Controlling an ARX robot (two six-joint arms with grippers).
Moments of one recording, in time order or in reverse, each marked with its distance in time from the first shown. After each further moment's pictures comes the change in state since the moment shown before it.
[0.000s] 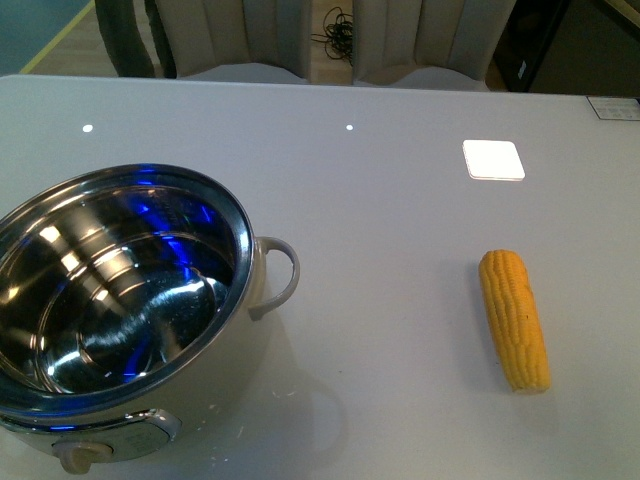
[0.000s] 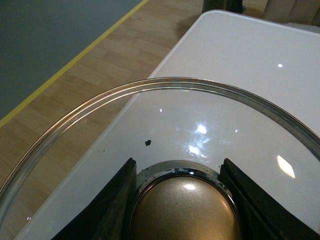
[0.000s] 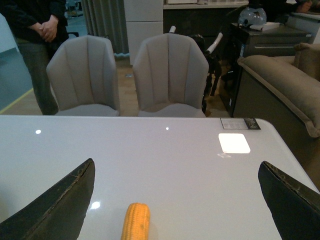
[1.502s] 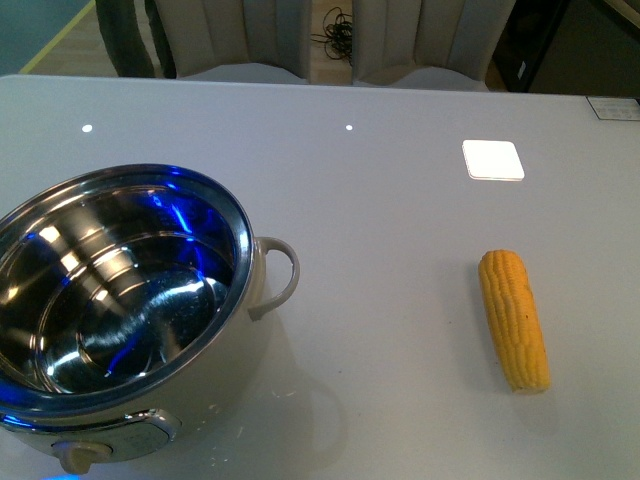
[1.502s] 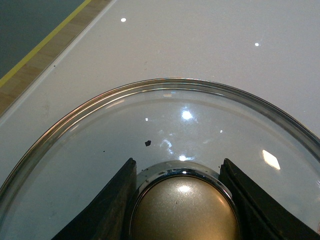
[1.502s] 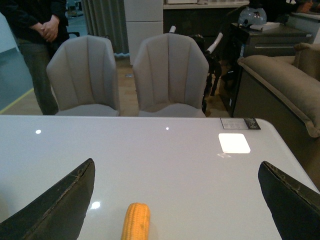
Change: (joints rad) left arm -0.040 0.621 0.299 0.269 0.075 0.058; right arm 0.000 0.000 0.000 0.000 0.000 0.000
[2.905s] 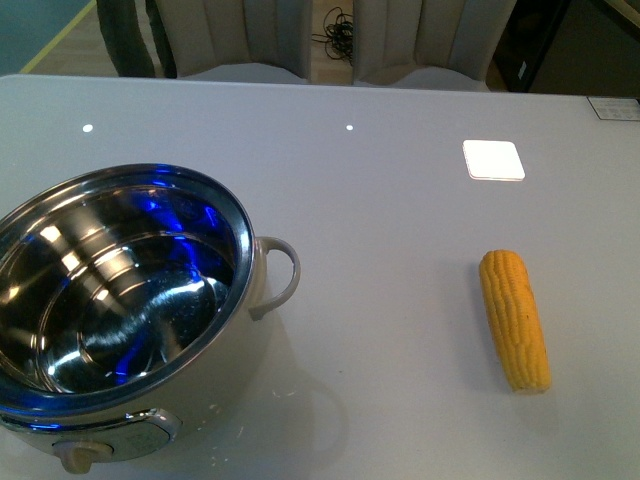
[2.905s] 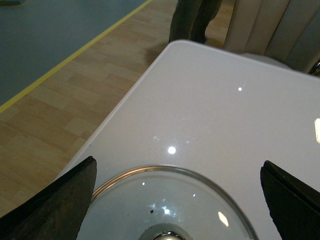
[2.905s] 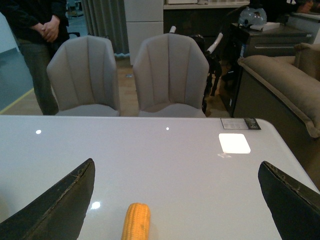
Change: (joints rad) left arm 0.046 -0.517 -0.208 -0.148 0.089 -0.146; right arm 0.000 0.000 0.000 0.000 0.000 0.000
